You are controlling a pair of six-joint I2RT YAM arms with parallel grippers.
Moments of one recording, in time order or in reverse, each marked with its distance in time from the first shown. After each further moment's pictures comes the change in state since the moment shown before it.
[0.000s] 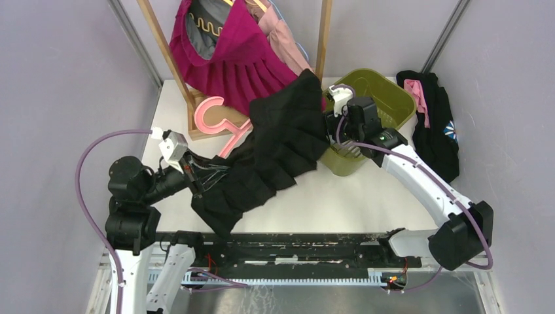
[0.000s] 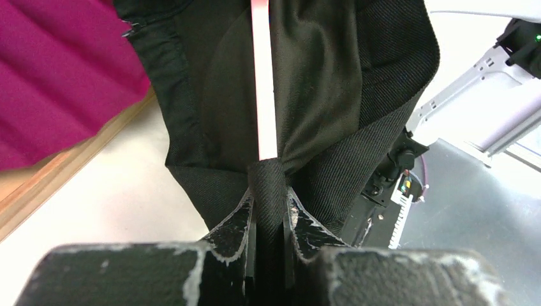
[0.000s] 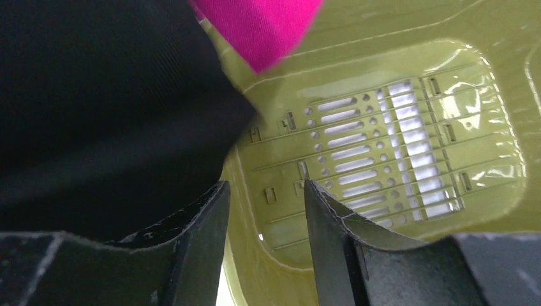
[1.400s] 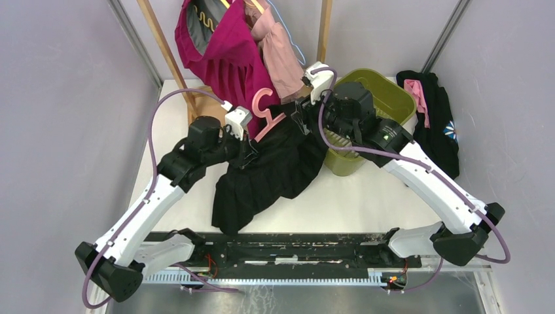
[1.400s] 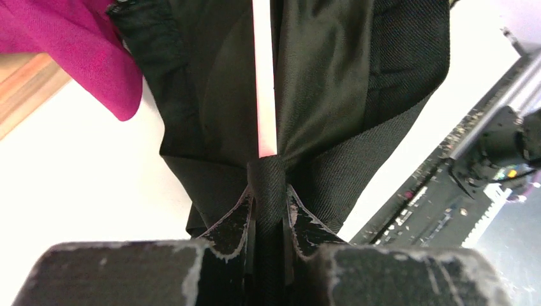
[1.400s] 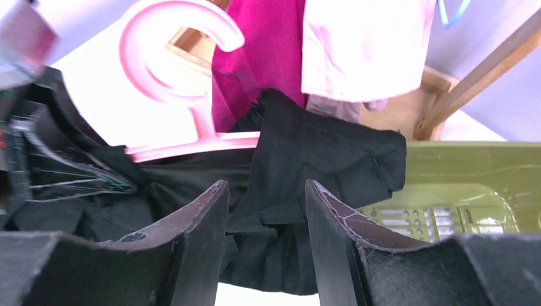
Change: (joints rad) left arm -0.451 0.440 -0.008 0.029 -0.613 0.042; right arm 0.295 0.007 0.389 -0.126 0.057 0.034
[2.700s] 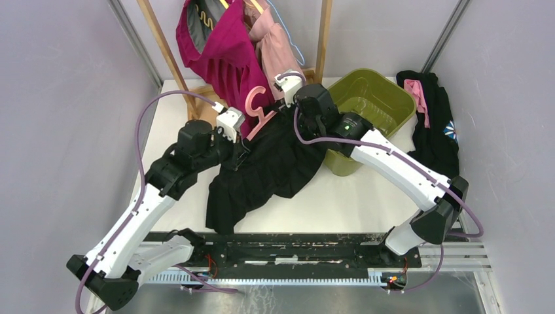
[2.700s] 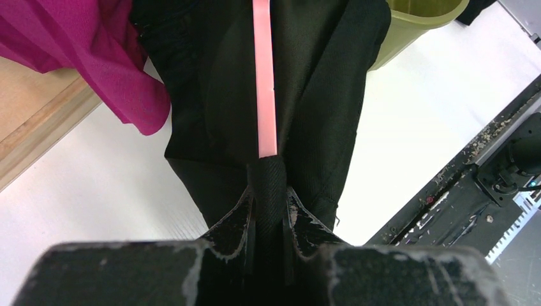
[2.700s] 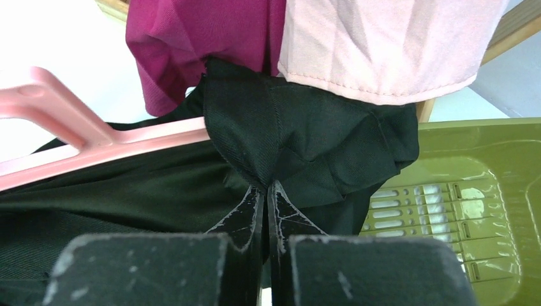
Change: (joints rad) left arm -0.025 -0.063 0.030 -0.063 -0.122 0.045; right arm 0.063 0.218 0.076 -0.007 0.190 -0.026
